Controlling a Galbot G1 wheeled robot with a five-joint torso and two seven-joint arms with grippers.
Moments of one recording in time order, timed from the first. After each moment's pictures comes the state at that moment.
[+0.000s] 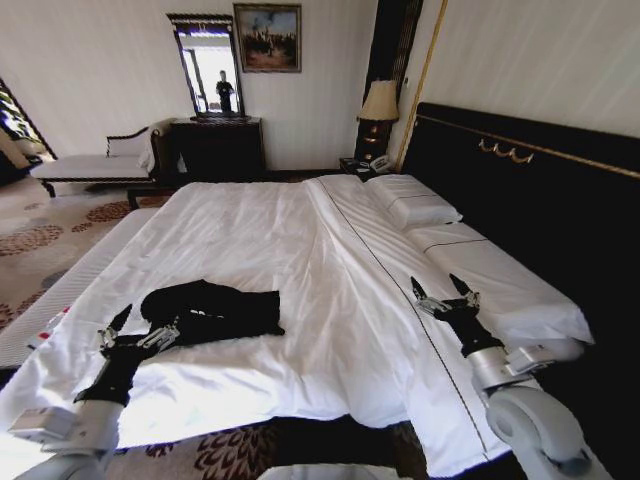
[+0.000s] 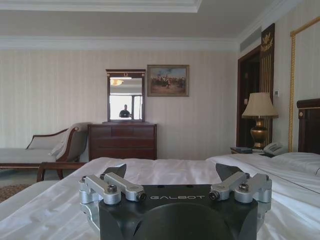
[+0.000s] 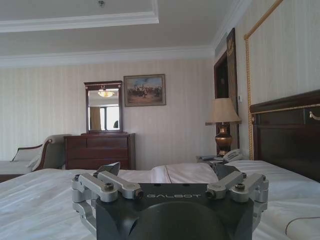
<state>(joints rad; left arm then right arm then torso) 1.92 -1.34 -1.05 -2.47 -0.56 0.06 0.09 -1.67 1.06 0.82 2.32 0.62 -0.05 0.02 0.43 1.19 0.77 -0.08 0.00</state>
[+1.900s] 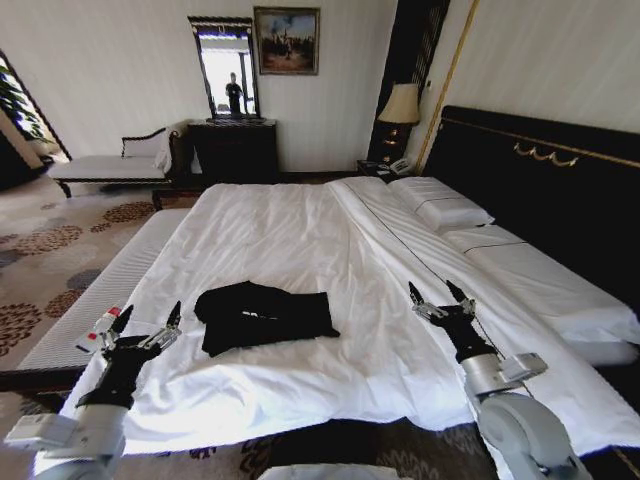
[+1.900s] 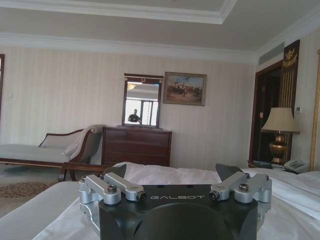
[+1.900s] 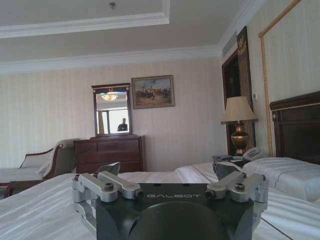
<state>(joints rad) 1.92 -1.40 -1.03 -2.50 -0.57 0.06 0.09 -1.67 1.12 0.79 2.31 0.59 -0.02 0.01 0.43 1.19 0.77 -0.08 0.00</state>
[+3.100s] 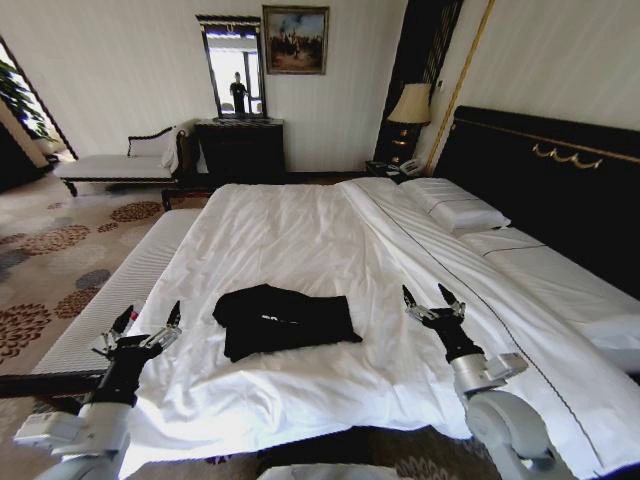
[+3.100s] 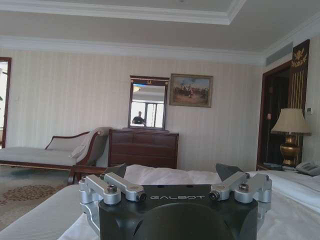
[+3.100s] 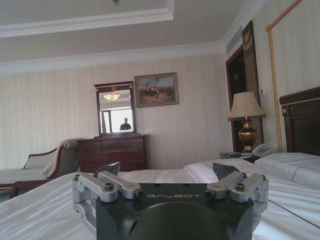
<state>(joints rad) 1.90 -1.40 -1.01 -2.47 -0.54 0.04 0.09 -1.63 1.15 0.74 2.24 0.56 0.02 -0.01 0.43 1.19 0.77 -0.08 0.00</state>
